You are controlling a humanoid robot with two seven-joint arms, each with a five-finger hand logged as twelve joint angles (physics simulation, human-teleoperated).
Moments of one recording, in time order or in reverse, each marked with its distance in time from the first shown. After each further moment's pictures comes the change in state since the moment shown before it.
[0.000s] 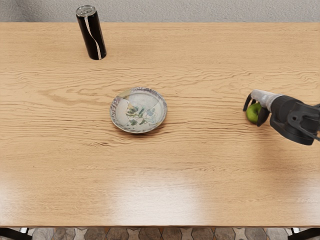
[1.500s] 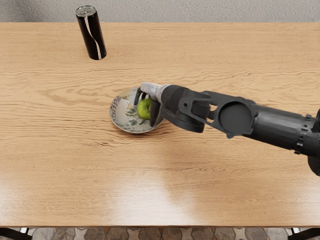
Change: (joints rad) left arm 0.000 0.000 0.000 0.000 0.000 0.000 0.000; right arm 0.201 0.602 0.037 -0.198 0.187 -0.010 0.001
